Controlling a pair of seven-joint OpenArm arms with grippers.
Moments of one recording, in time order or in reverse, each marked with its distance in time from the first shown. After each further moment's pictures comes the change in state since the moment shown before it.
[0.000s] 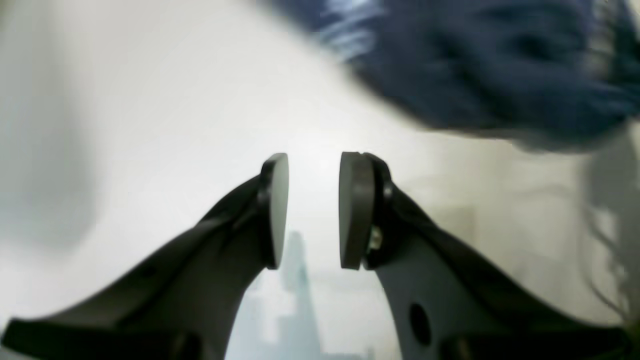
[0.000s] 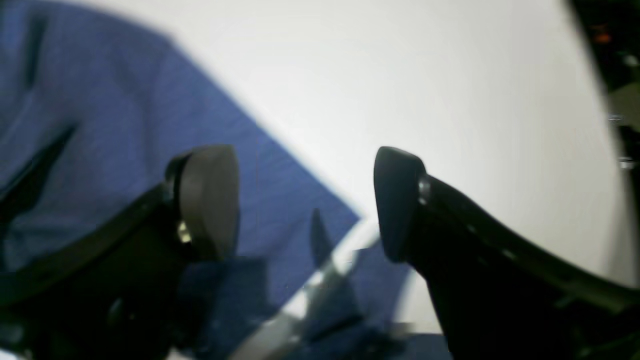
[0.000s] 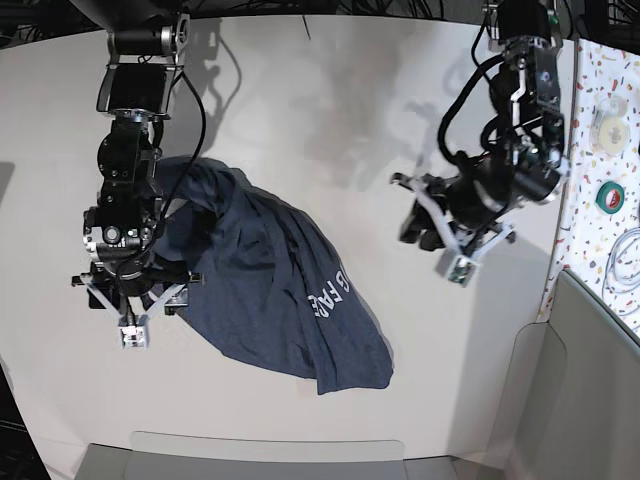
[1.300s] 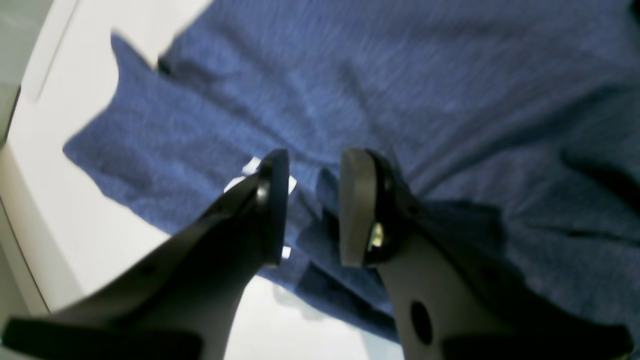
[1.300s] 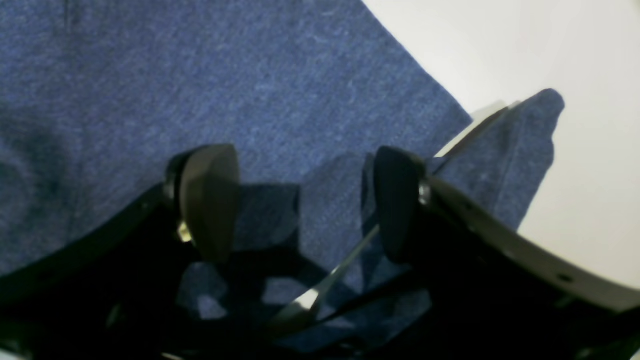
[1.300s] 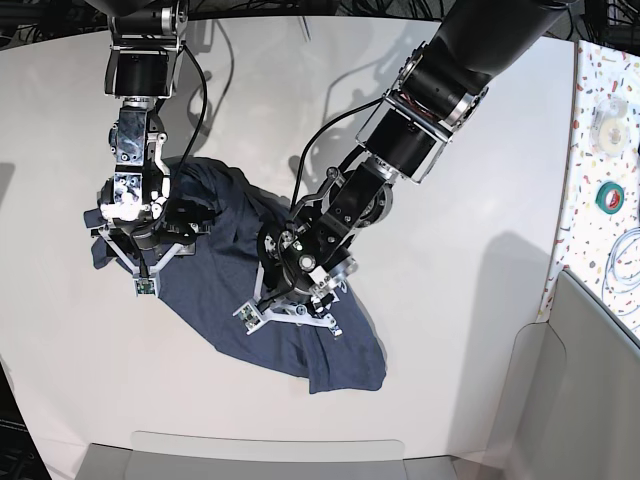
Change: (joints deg) left arm -26.7 21.5 27.9 -51.8 40.9 0.3 -24.0; right arm -5.5 1.5 0.5 -12.4 1.1 -0.9 4.3
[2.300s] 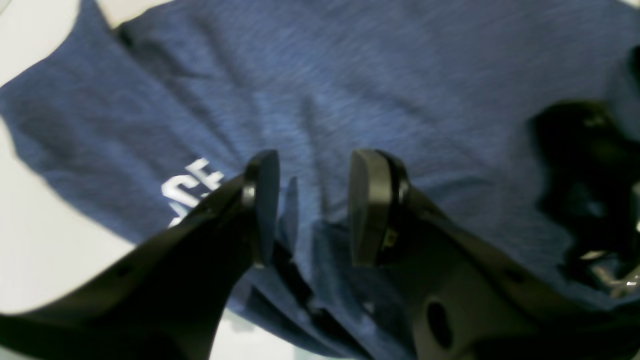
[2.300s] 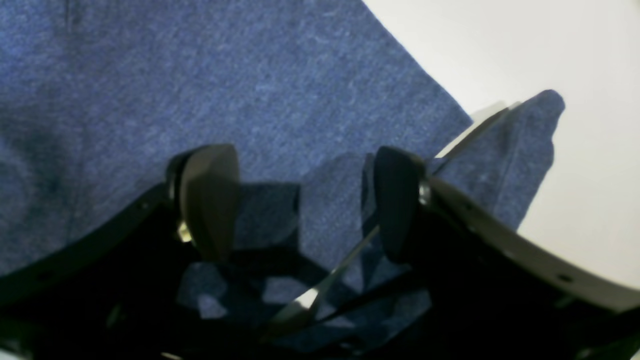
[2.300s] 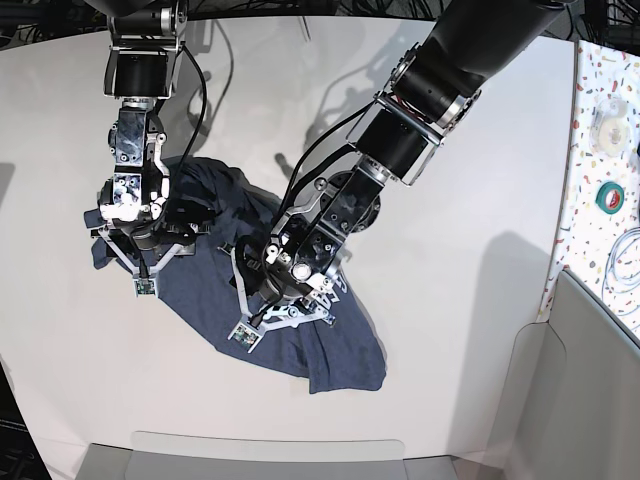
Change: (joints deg) left arm -0.5 1.3 1.7 3.1 -15.9 13.7 4.8; right arm 0.2 0.2 0.0 0.0 0.2 0.2 -0.2
